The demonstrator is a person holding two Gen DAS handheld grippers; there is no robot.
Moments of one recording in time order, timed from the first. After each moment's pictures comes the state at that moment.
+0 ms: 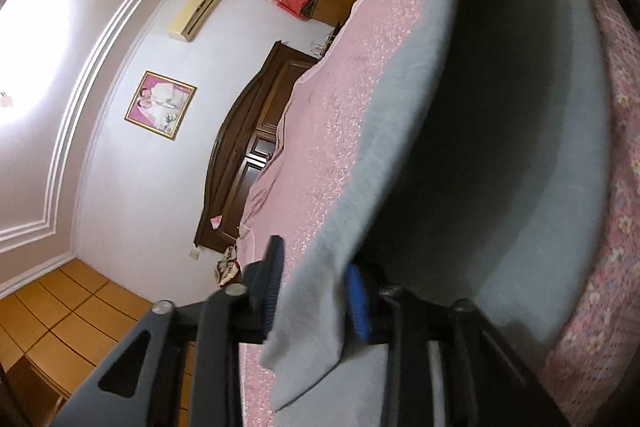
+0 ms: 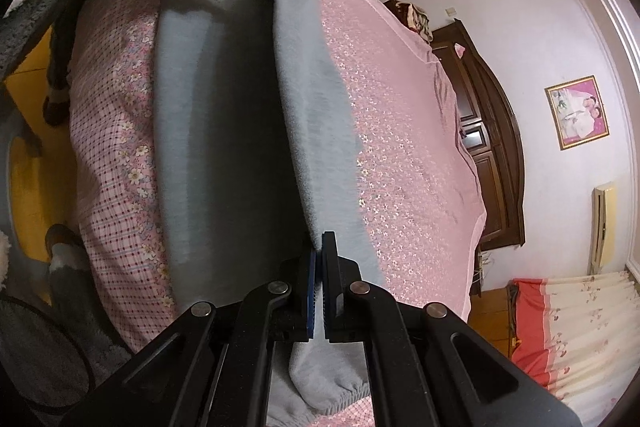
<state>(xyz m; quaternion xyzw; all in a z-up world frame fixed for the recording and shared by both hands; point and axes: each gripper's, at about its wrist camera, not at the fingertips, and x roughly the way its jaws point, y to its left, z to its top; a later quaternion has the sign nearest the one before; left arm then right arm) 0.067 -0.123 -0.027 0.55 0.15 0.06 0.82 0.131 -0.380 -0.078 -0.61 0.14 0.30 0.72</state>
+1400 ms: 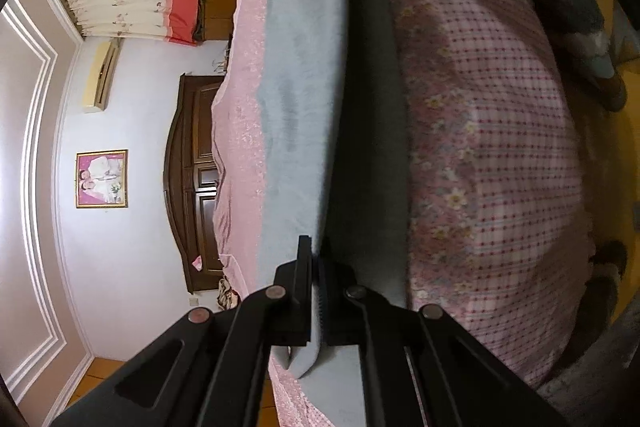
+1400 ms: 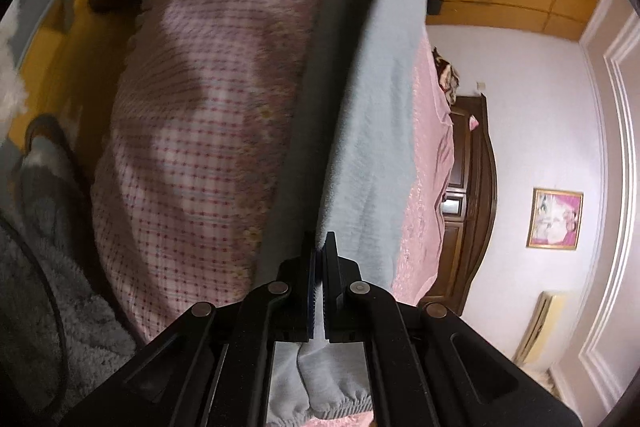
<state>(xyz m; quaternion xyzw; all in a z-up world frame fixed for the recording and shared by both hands) 0.017 -0.127 -0.069 0.69 0.22 -0.05 0.69 0.045 -0.418 -0.181 -0.74 0.02 0.29 0.60</state>
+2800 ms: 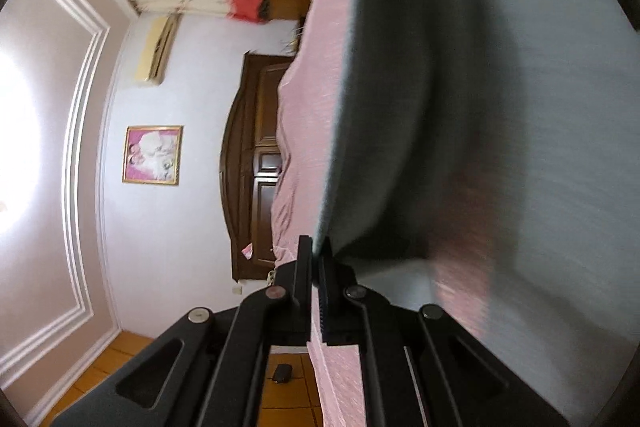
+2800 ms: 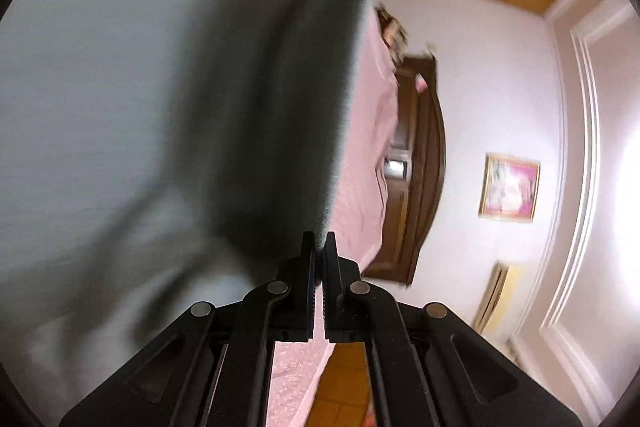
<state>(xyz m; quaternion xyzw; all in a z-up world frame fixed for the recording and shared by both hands) 0.179 -0.114 -0.015 0.68 0.15 0.06 0.72 0.187 -0.388 -0.126 -0.77 -0.03 0.18 0.61</state>
